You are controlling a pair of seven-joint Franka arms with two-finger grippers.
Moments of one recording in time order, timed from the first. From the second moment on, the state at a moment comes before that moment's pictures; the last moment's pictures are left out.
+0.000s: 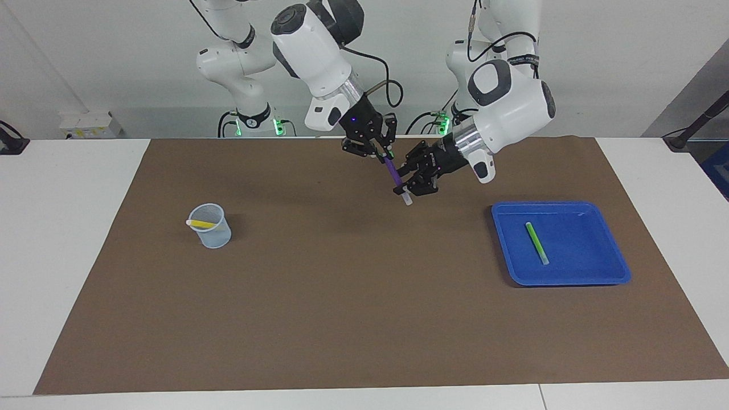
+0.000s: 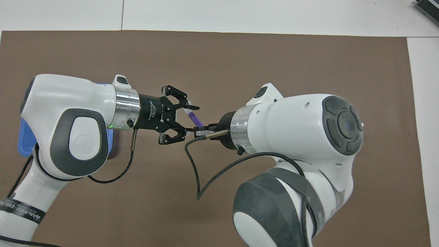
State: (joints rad) left arm -0.35 0.05 -0.05 -1.92 -0.91 2.08 -1.41; right arm 0.40 0.06 0.18 -1.76 0.45 2.15 0.29
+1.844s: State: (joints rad) left arm -0.32 0.04 -0.04 -1.91 -0.87 2.00 -1.24; right arm 0.05 0.06 0.16 -1.78 0.11 1.96 -0.19
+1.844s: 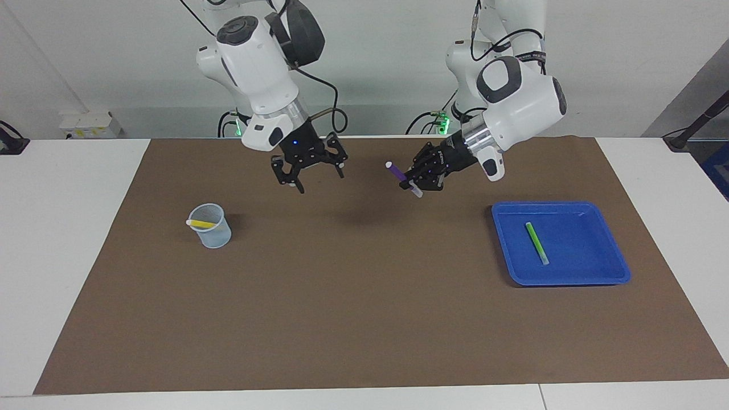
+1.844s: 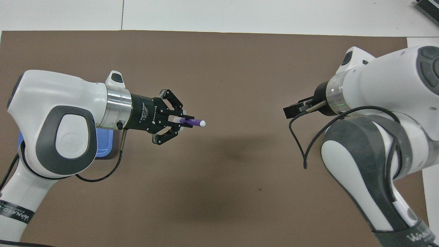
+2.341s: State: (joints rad) left arm -0.24 0.03 -0.03 -1.90 -0.68 1.81 -0.86; right arm -0.17 0.04 0.16 -1.91 0.02 1.98 -0.52
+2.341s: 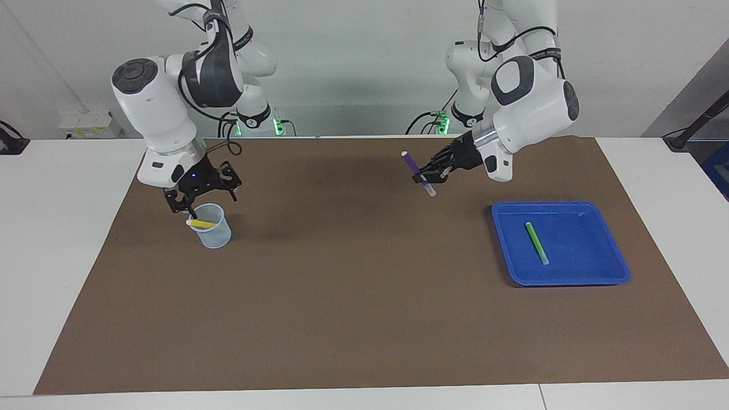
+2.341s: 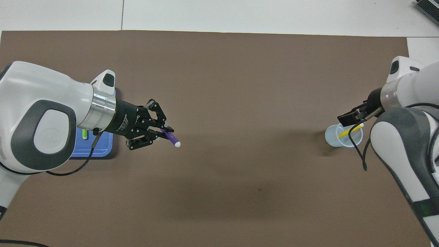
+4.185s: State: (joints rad) left arm 0.16 0.18 -0.02 -1.91 0.01 2.03 0.16; right arm -0.30 0.09 0.17 -2.06 0.10 2.10 -0.52
